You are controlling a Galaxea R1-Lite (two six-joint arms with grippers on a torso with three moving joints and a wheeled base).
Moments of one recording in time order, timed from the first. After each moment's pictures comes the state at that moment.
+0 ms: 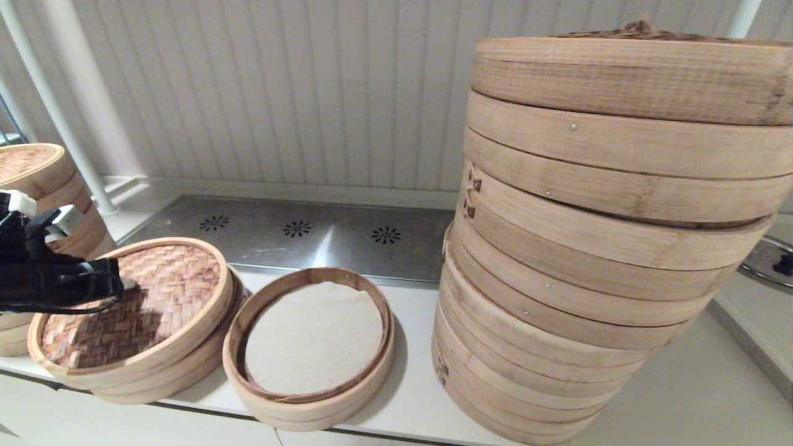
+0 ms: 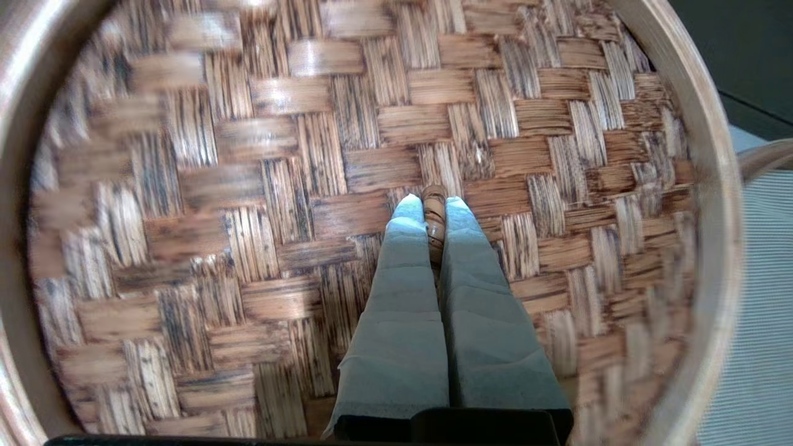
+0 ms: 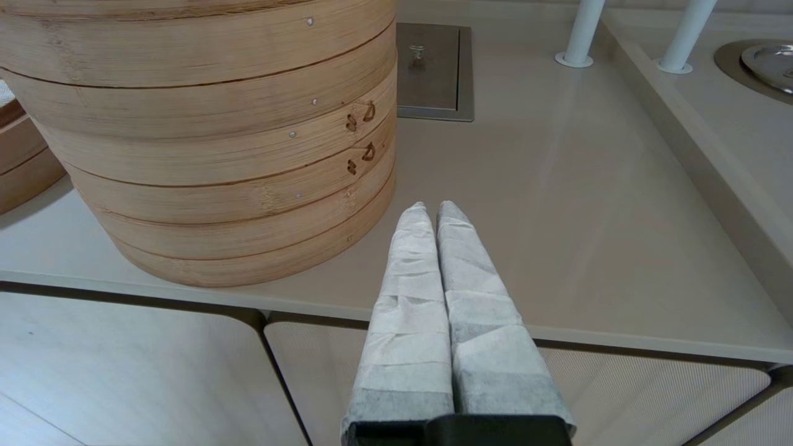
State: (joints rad) left arm 0.33 1.74 -0.96 -0.07 -0.28 0.00; right arm 0.01 0.01 0.00 0.00 0.00 0.02
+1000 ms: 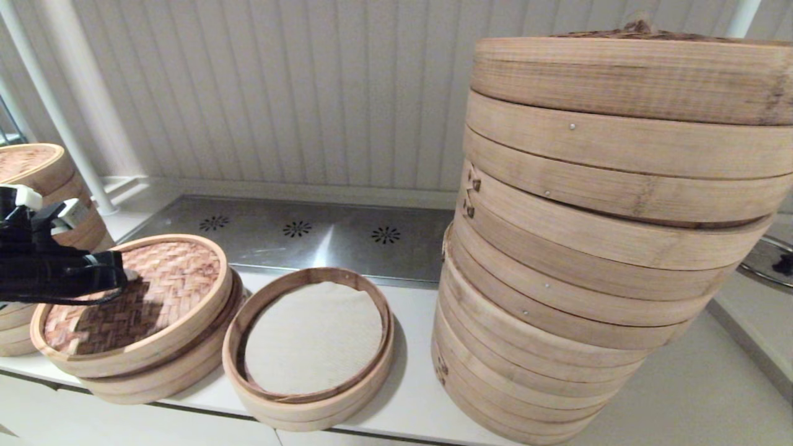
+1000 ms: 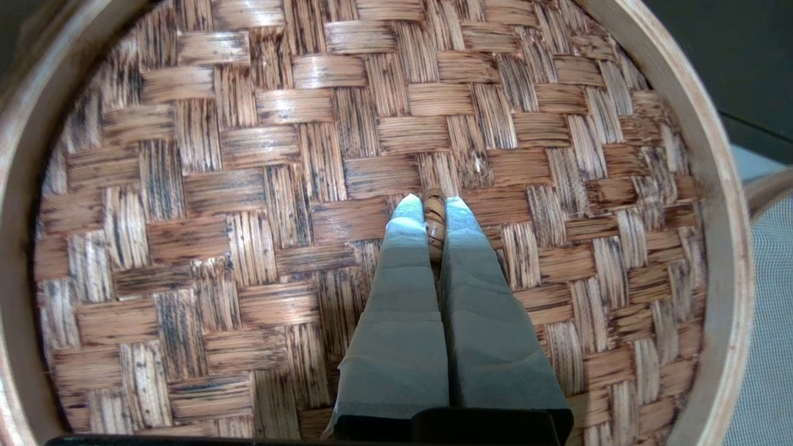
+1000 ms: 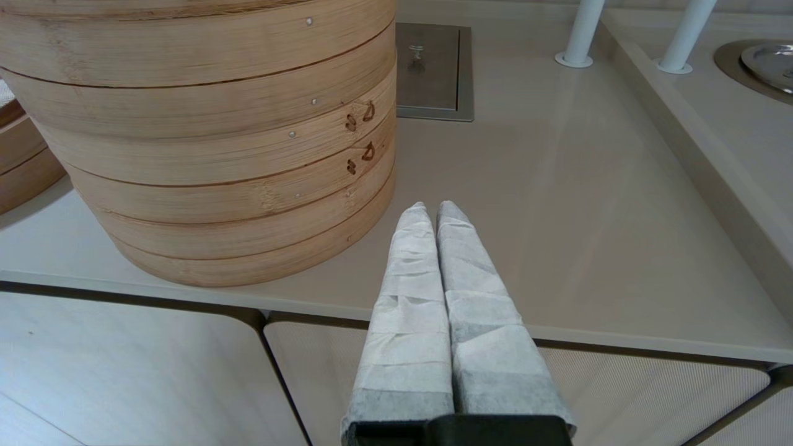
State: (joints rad) left arm 0.33 1.78 -1.01 -0.09 -0.28 0.01; right arm 0.01 0.01 0.00 0.00 0.00 0.01
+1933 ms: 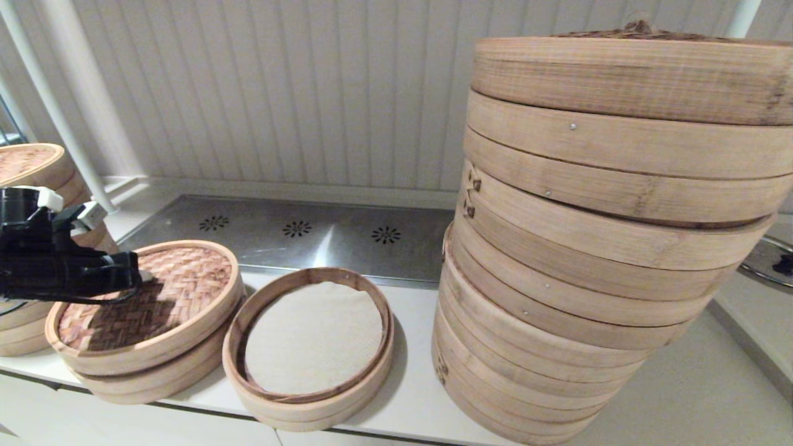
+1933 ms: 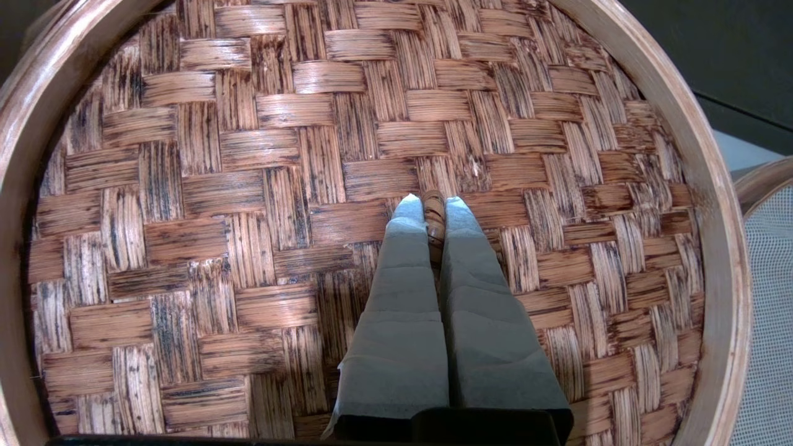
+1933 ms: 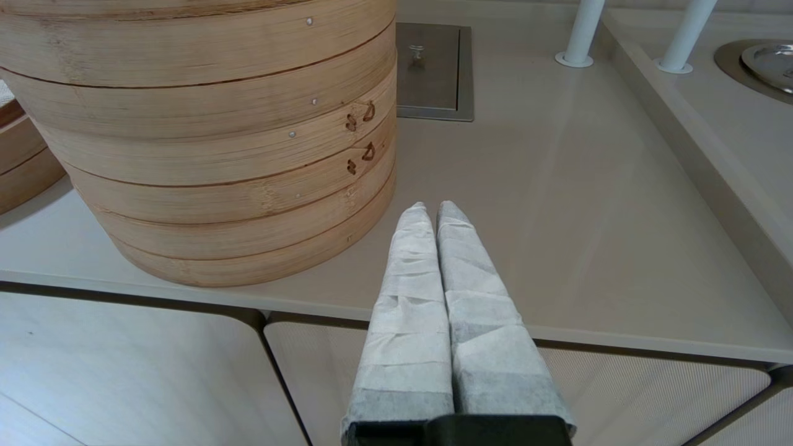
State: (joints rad) left arm 0.29 1.82 -1.03 -0.09 -0.29 0.01; right arm 0.01 0.01 0.00 0.00 0.00 0.02
